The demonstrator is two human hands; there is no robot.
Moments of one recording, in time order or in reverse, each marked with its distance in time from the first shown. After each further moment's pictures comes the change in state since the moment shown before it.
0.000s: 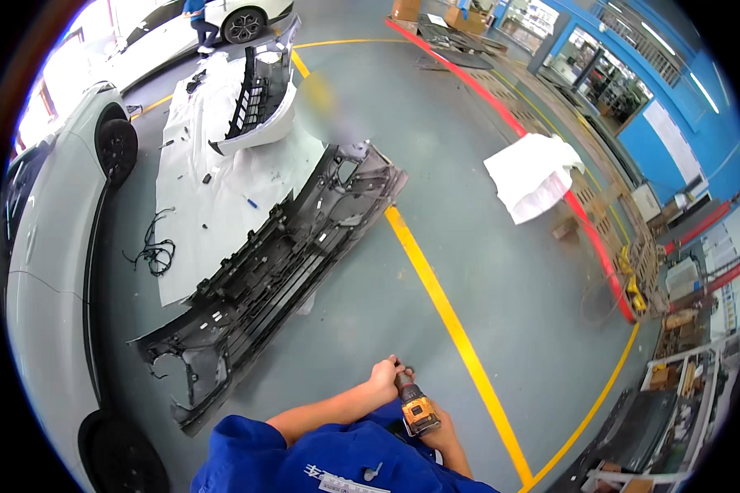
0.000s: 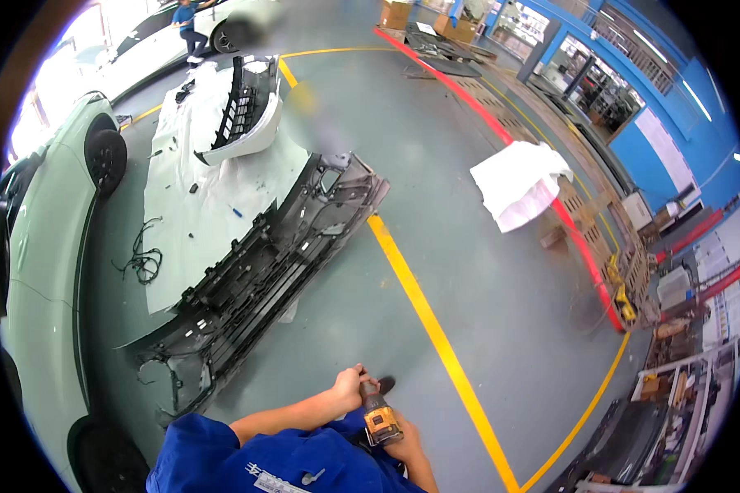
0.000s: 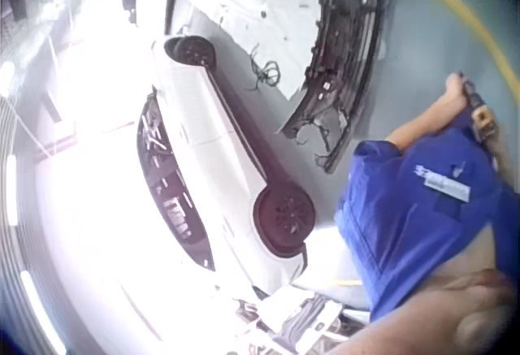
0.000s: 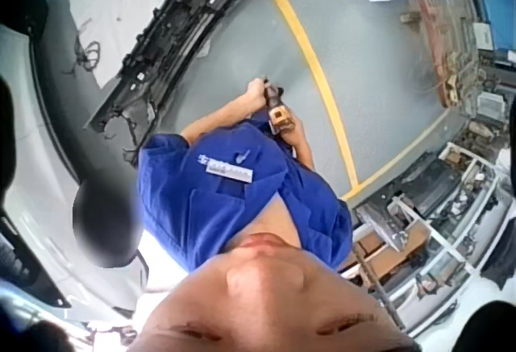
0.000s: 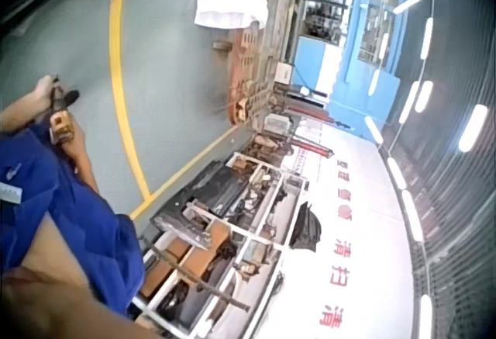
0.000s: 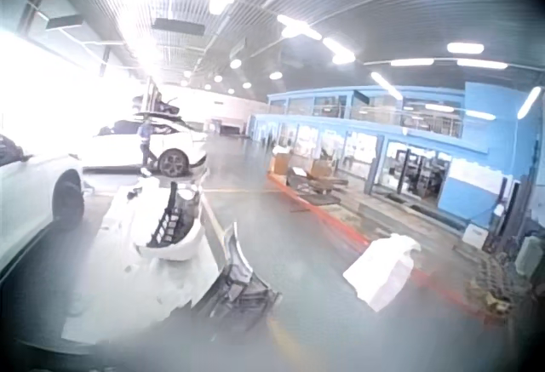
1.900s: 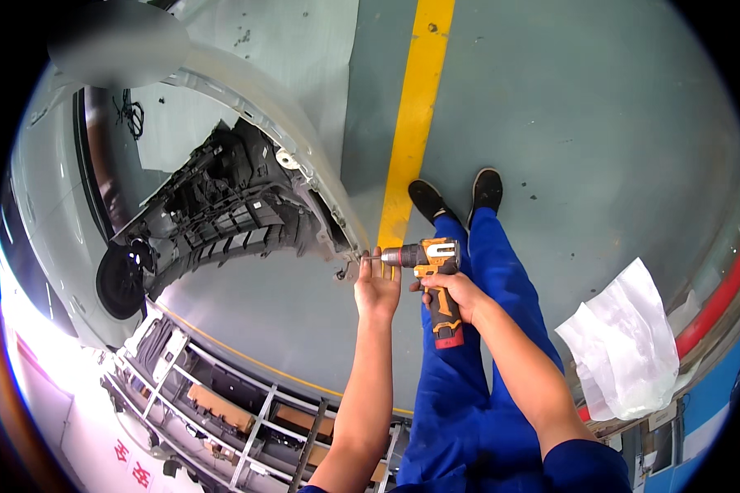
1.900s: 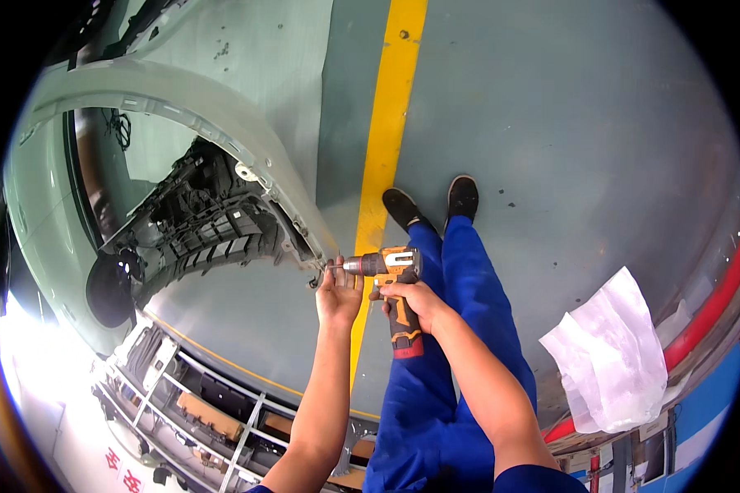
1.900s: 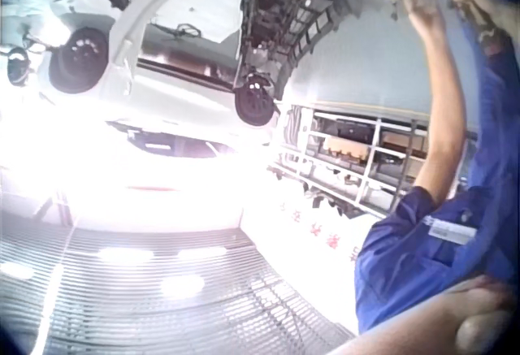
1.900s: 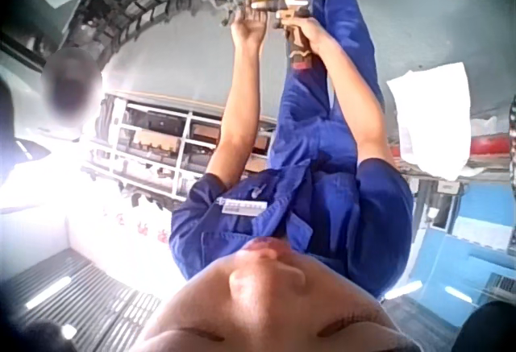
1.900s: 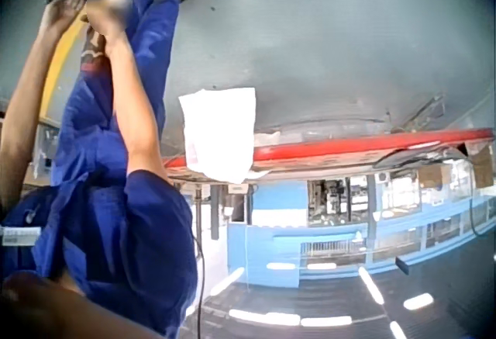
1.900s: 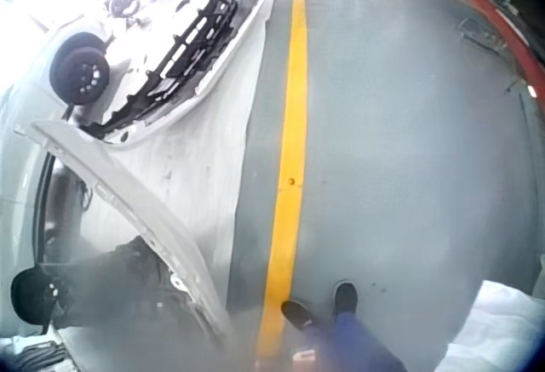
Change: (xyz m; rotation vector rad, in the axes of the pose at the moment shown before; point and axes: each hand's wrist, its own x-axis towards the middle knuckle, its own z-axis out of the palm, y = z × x) left_hand 0.986 0.704 0.733 -1.255 0.592 0.602; right_hand 1.708 0.099 -0.152 0.451 -1.167 1.350
